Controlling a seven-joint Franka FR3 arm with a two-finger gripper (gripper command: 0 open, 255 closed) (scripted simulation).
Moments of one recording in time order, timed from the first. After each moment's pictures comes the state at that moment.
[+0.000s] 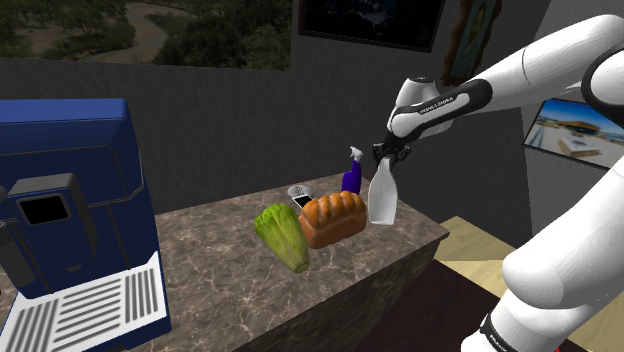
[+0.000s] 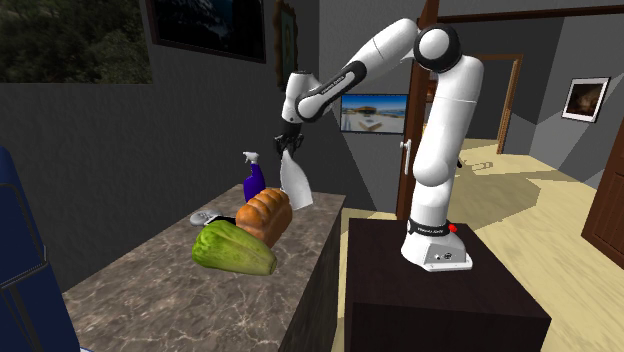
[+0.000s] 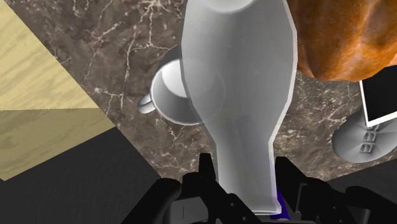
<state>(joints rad) -0.45 -0.13 0.07 -2.29 -0.18 2.48 0.48</state>
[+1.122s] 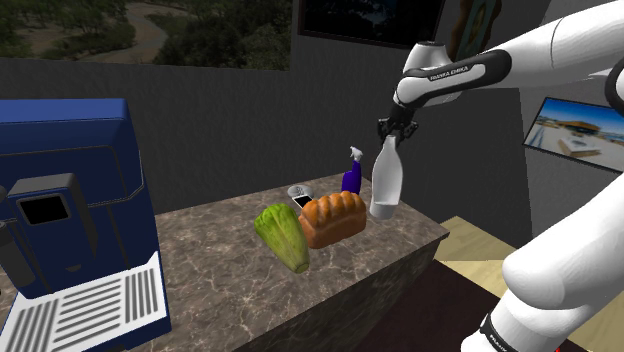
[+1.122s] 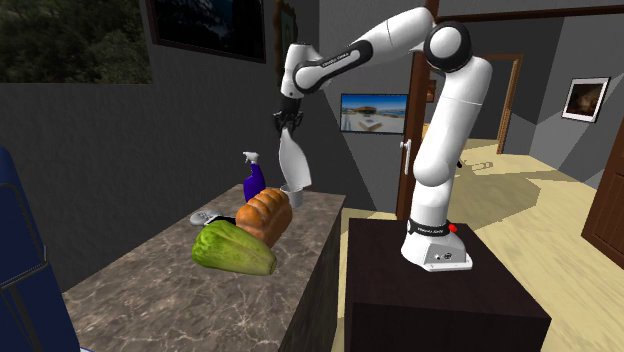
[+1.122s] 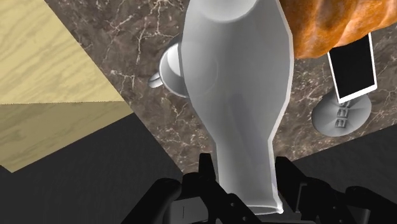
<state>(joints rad) -0.44 -0.20 0.07 -2.14 -0.13 2.25 0.43</state>
